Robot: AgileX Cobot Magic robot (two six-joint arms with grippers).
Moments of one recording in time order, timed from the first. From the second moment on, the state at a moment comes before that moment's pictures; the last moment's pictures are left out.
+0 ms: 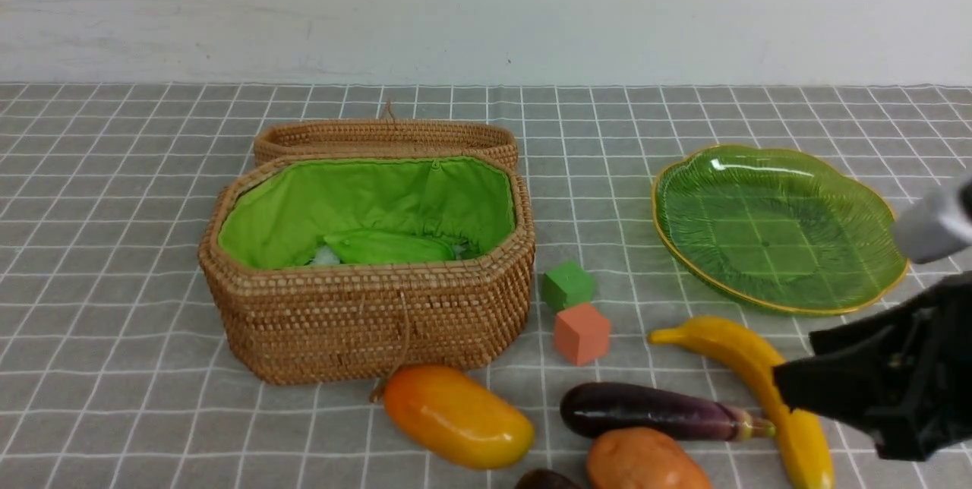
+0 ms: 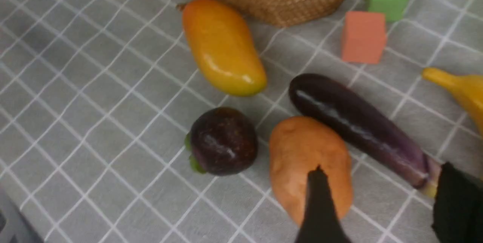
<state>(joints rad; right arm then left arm) 0.22 1.04 -0.78 0.70 0.80 -0.77 -0.02 -0.01 0.03 0.01 0.39 -0.08</state>
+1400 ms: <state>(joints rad) 0.51 1.77 -1.75 0.59 0.85 -0.51 -0.02 -0.01 0.03 0.01 0.39 -0.08</state>
